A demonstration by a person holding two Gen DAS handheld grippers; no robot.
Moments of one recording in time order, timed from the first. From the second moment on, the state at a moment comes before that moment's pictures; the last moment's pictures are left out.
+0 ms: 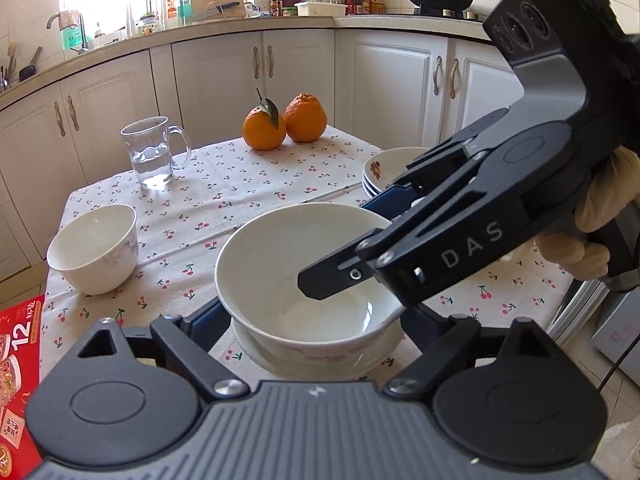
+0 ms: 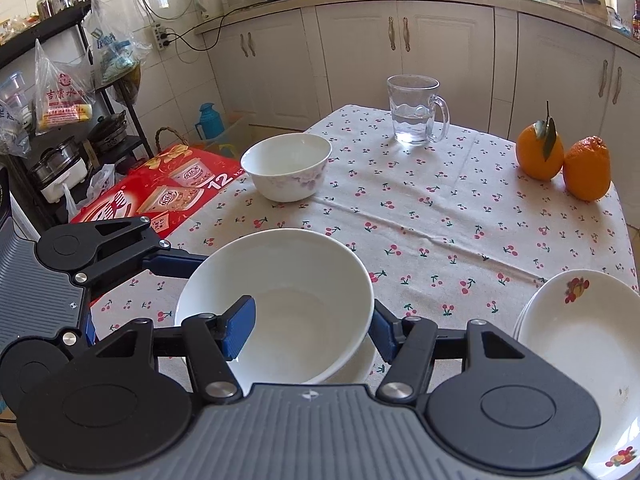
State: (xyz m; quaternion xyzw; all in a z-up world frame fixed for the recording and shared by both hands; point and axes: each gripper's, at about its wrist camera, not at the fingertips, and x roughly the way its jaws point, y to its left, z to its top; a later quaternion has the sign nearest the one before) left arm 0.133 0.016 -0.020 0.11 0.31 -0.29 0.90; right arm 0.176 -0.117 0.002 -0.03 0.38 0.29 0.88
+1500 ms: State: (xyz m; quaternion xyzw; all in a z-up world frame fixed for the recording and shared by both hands) left arm 0.091 0.049 -0.015 0.09 0.31 -0.28 0.90; right arm 0.151 -0.133 -0.021 -0.04 0.37 0.20 0.90
